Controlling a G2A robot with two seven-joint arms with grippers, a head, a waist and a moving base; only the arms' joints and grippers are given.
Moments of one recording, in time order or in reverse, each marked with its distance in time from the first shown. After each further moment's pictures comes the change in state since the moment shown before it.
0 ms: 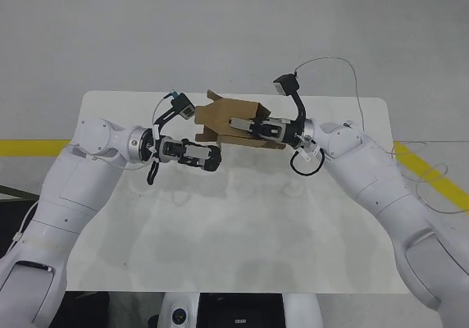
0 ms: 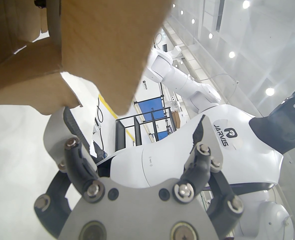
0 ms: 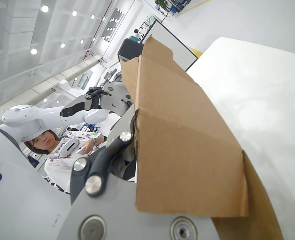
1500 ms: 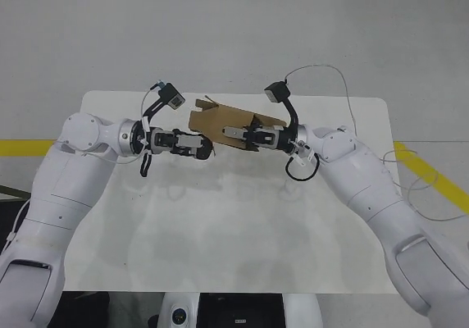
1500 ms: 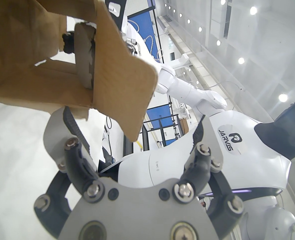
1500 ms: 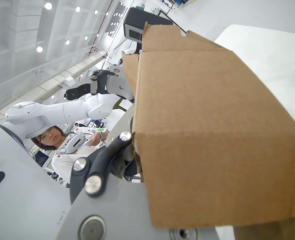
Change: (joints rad) left arm -0.009 0.004 -0.073 0.031 0.060 -0.026 0.025; right arm -0.073 -0.035 0.113 -0.025 -0.027 0.052 0.109
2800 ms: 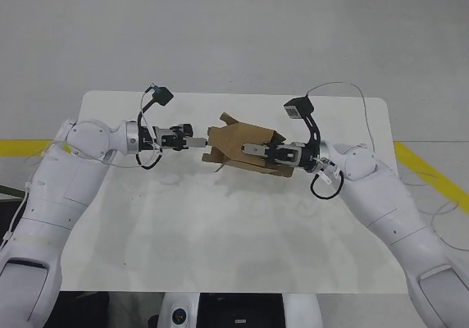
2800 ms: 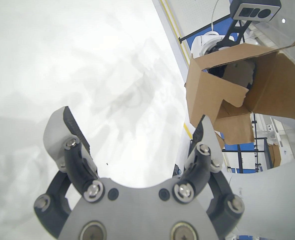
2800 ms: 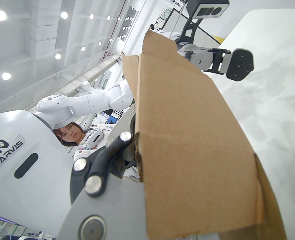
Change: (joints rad) left arm -0.009 0.014 0.035 0.068 0.536 -0.188 0.314; right arm -0.175 0.147 0.117 -0.276 0.092 0.095 0.095
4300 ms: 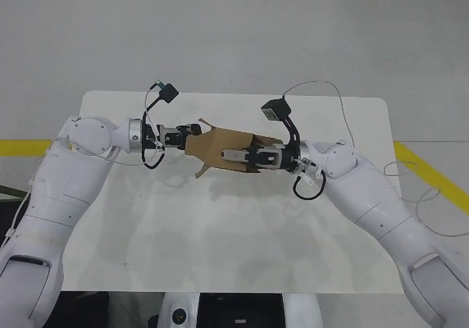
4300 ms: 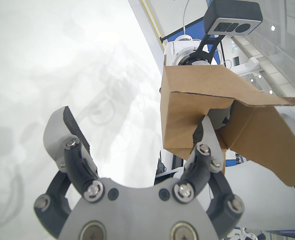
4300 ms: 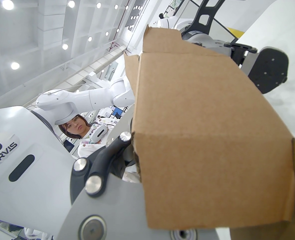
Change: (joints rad) left arm -0.022 -0.009 0.023 -0.011 -0.127 0.019 -0.057; right arm 0.090 -0.042 -0.164 0.032 0.046 -0.043 -0.043
